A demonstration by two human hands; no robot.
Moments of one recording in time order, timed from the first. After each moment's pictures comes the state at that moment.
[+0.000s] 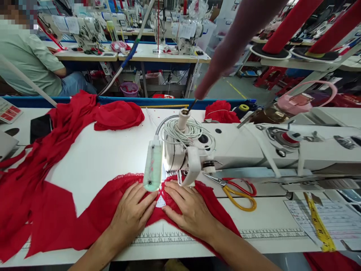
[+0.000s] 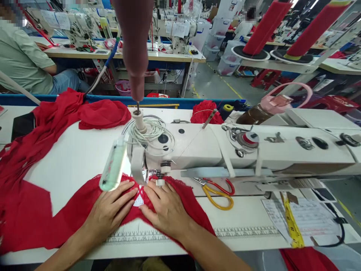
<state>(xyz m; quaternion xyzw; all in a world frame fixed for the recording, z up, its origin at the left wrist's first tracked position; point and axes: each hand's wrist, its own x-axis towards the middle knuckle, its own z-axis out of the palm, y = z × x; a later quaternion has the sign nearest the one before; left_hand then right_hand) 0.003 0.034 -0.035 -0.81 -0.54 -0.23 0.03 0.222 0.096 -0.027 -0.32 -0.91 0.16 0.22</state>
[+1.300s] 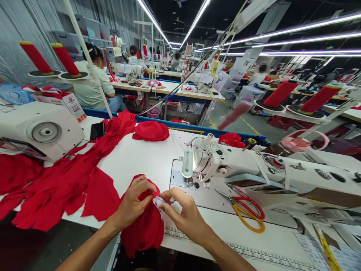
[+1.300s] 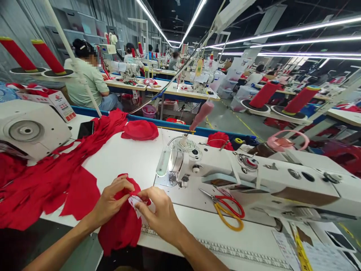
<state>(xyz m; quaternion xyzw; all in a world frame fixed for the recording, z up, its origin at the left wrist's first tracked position) -0.040 -0.001 0.016 -0.68 -0.56 -0.45 -0.11 0.153 0.063 0.035 -0.23 -0.82 0.41 0.31</state>
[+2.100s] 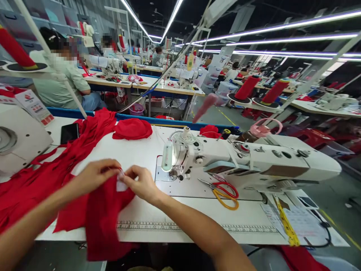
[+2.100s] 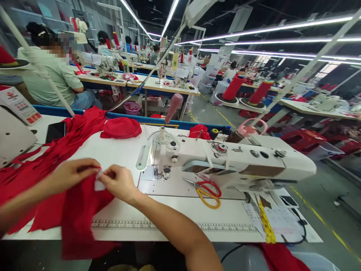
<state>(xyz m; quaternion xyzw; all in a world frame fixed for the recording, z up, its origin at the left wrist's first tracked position) -0.124 0.035 0.077 -0.65 -0.65 -0.31 -0.24 0.056 0.089 0.033 -0.32 -0.68 0.59 0.30</state>
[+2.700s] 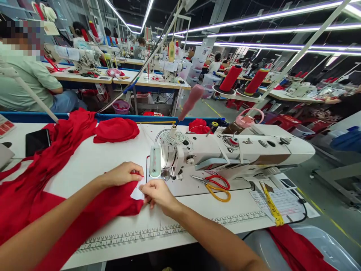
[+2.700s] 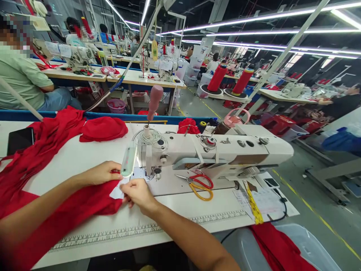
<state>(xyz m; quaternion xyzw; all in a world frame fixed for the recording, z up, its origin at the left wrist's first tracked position) -0.064 0.136 0.027 -0.75 -0.51 -0.11 -0.40 0.127 0.103 -0.004 -0.45 -0.51 0.70 0.22</state>
